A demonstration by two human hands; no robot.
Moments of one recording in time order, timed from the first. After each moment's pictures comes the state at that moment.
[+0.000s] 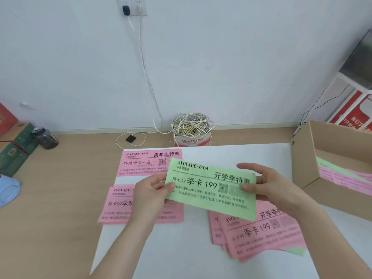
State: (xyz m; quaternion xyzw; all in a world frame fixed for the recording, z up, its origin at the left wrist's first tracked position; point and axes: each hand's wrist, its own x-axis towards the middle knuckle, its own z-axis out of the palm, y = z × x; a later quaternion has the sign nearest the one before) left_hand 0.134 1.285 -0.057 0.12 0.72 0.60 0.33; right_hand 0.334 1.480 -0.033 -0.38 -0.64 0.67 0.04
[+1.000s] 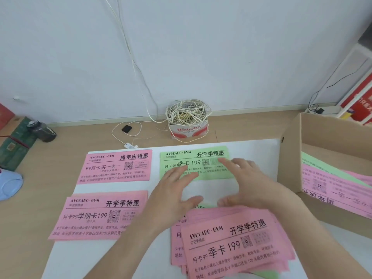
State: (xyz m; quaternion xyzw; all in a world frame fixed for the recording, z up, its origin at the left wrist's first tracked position) left_hand 0.184 1.403 -0.100 0.53 0.80 0.20 0.19; right_hand 0.336 1.570 -0.068 -0.31 -0.90 0.27 -0.15
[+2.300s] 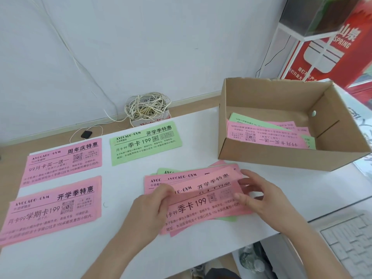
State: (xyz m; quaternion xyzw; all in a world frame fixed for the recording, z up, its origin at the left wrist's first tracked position) left_hand 0.281 1.360 -0.113 0.57 0.76 0.24 0.19; right_hand 0.532 1.502 -0.110 -0.49 -0.71 0.48 0.15
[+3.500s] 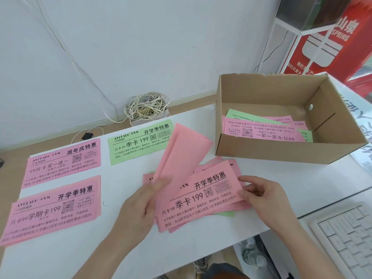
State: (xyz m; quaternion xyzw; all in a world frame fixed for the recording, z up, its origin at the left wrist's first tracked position) left_hand 0.269 1.347 -0.120 0.58 0.72 0.32 0.19; right_hand 0.532 1.488 -0.112 -0.57 -0.61 0.51 0.20
